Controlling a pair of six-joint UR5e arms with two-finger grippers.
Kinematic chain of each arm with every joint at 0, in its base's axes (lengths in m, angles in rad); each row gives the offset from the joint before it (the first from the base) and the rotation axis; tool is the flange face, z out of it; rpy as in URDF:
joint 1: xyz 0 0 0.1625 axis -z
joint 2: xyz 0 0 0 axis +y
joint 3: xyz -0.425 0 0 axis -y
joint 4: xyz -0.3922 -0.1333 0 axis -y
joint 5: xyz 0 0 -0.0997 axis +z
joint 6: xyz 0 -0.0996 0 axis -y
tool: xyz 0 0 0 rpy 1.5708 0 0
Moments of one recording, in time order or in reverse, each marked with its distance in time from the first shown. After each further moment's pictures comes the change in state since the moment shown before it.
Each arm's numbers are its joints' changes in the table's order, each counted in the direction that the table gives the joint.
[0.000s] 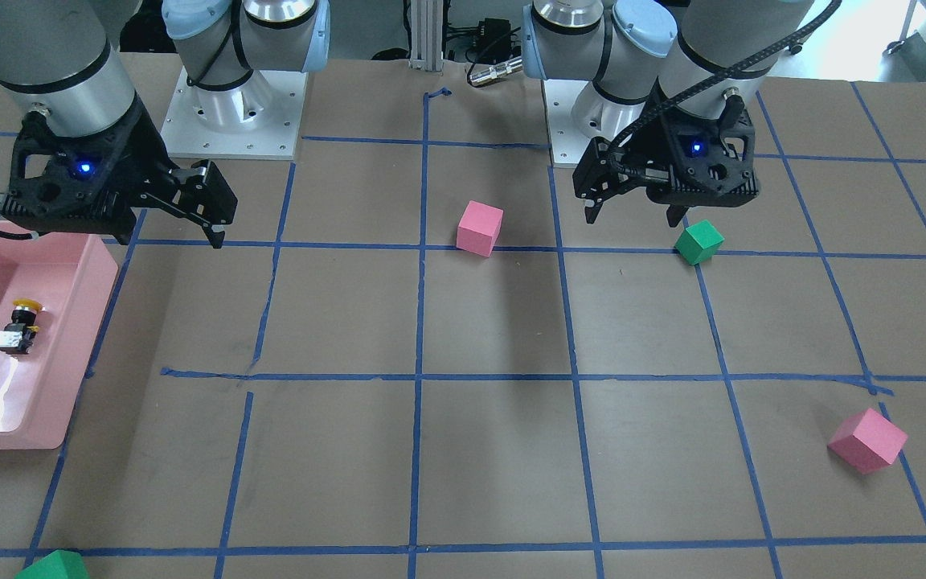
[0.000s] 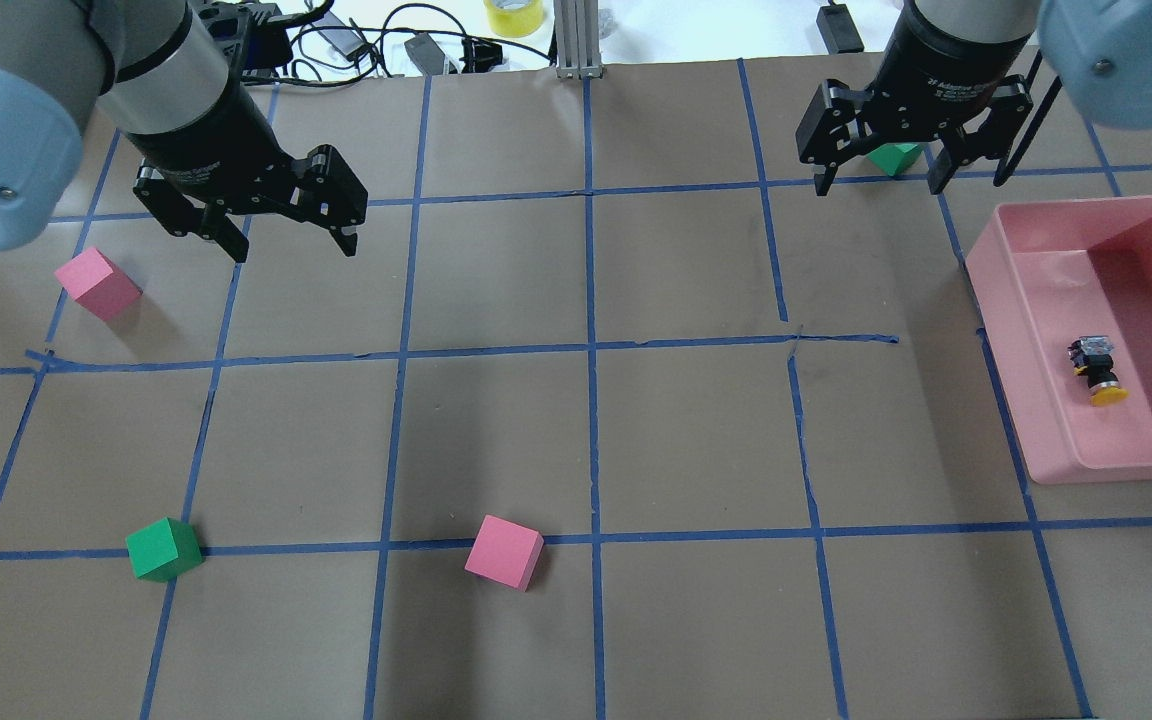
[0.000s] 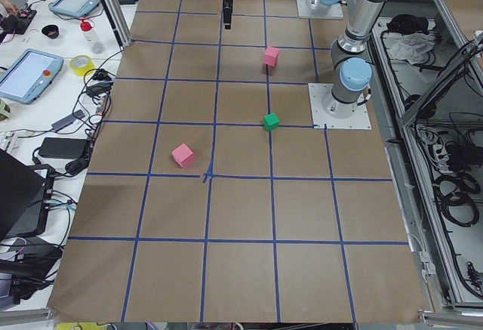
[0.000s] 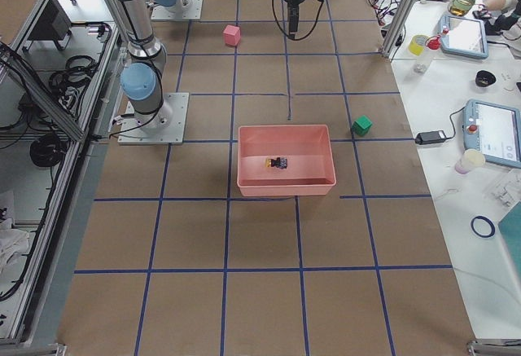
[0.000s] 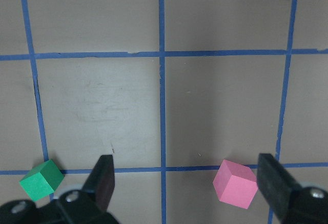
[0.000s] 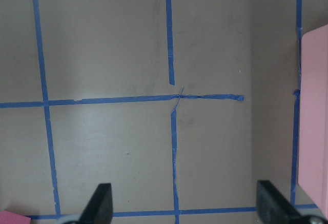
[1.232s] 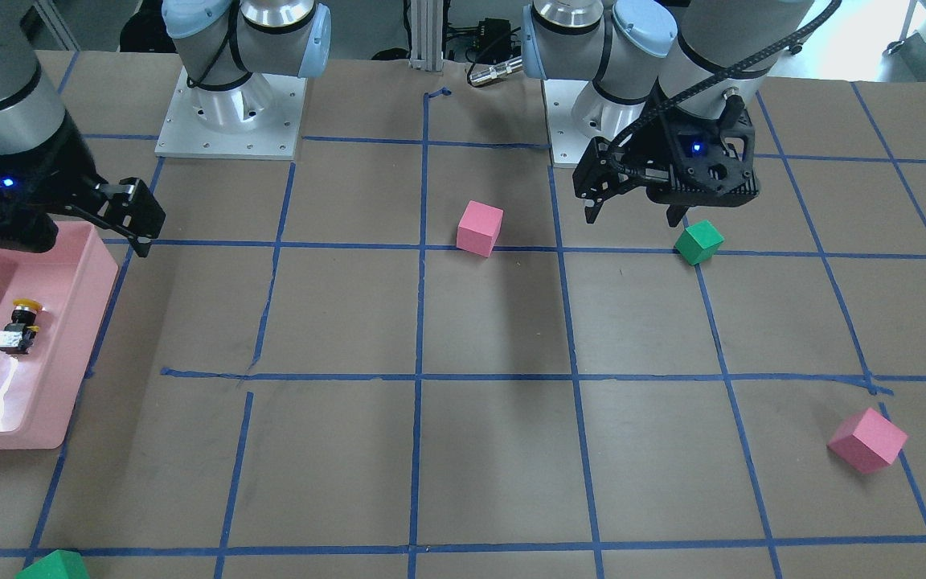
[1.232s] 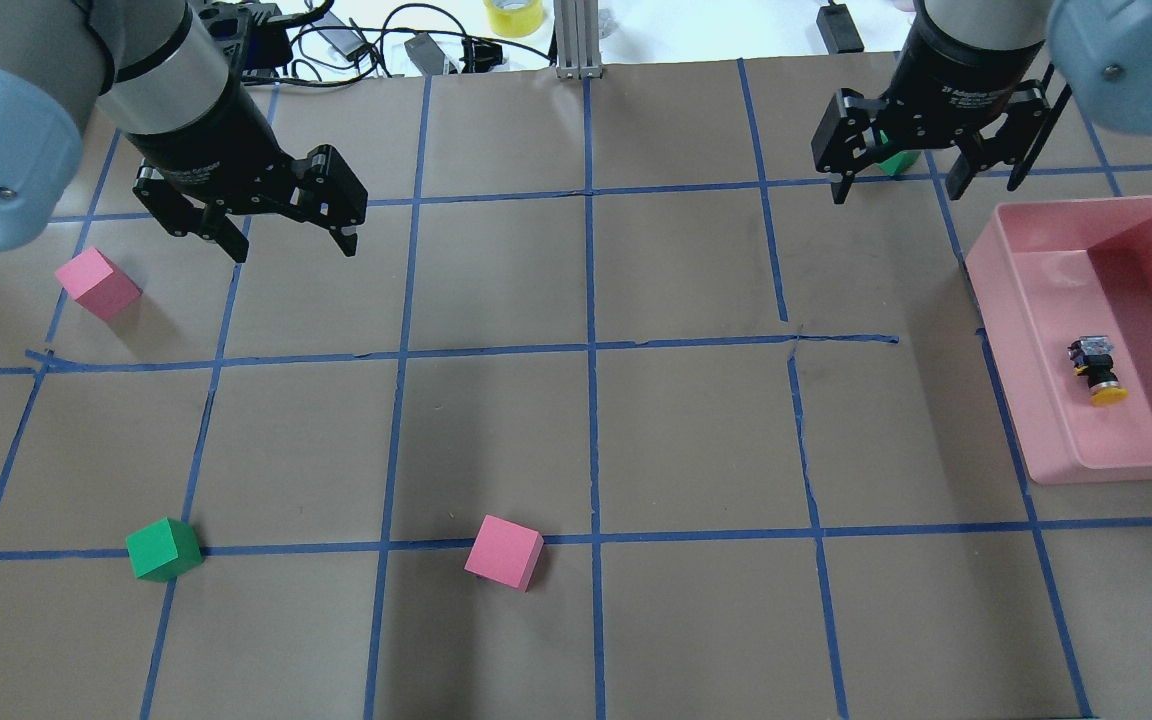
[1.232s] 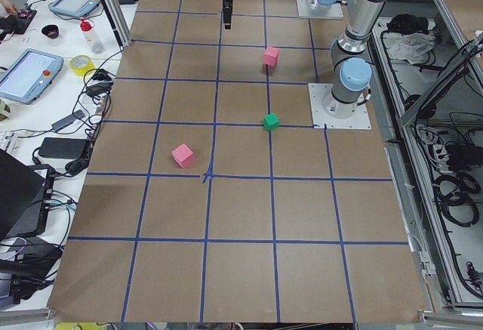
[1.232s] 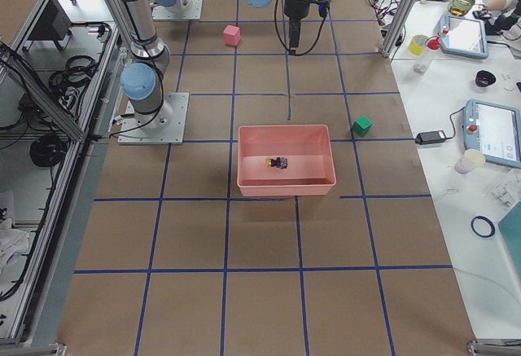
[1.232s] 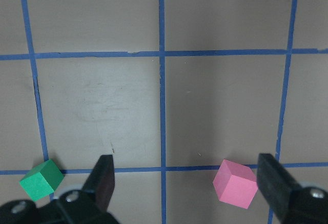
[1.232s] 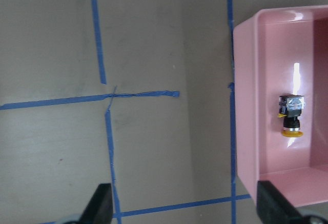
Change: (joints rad) left arm 0.000 0.000 0.000 0.000 0.000 0.000; right arm 0.132 -0.004 0.030 -0.002 0.126 -0.101
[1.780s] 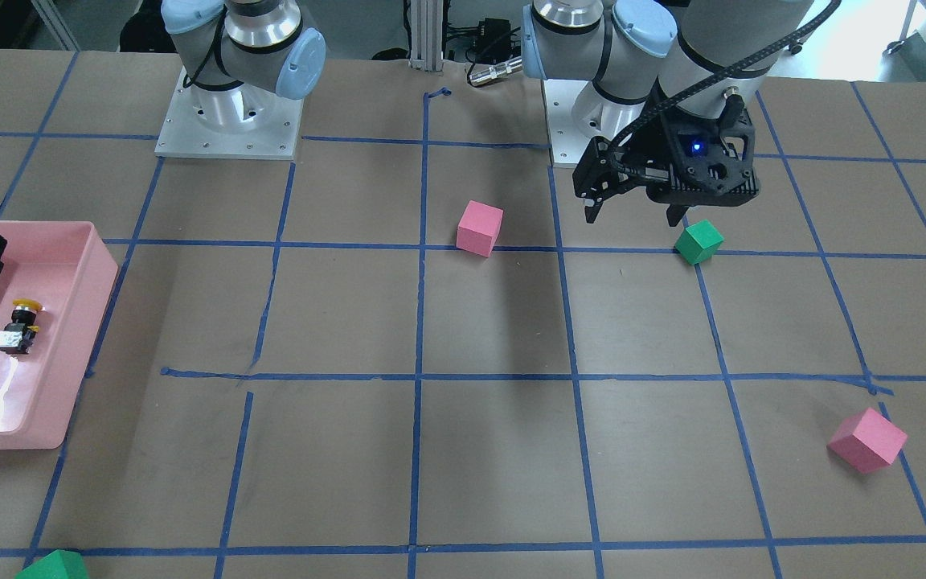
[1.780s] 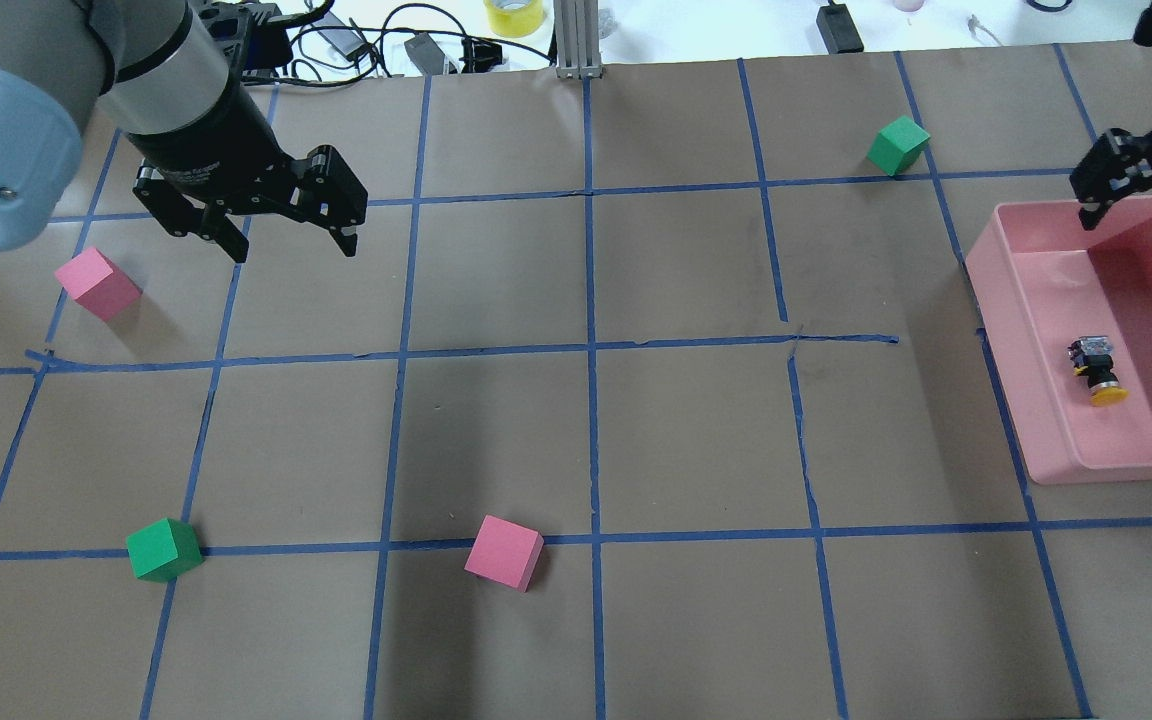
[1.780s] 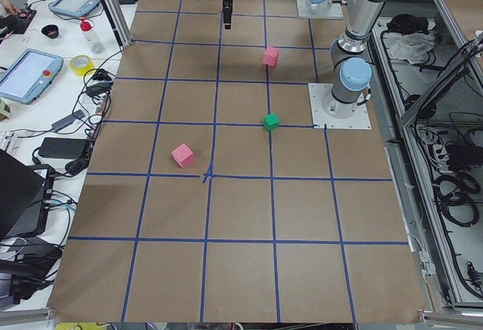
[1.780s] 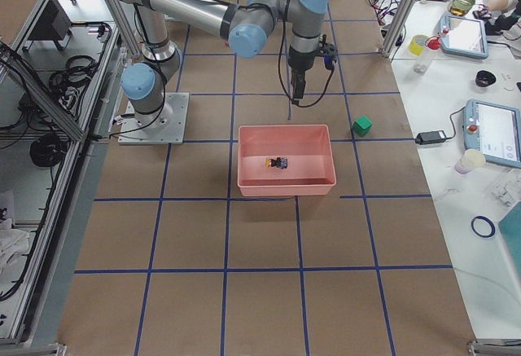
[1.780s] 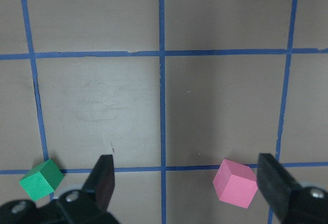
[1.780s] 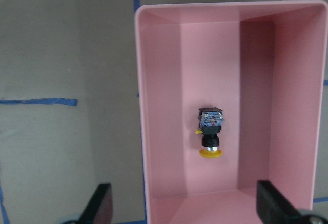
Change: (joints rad) left arm 0.000 0.000 0.000 0.000 0.000 0.000; right arm 0.323 -0.043 0.117 -0.193 -0.009 -0.354
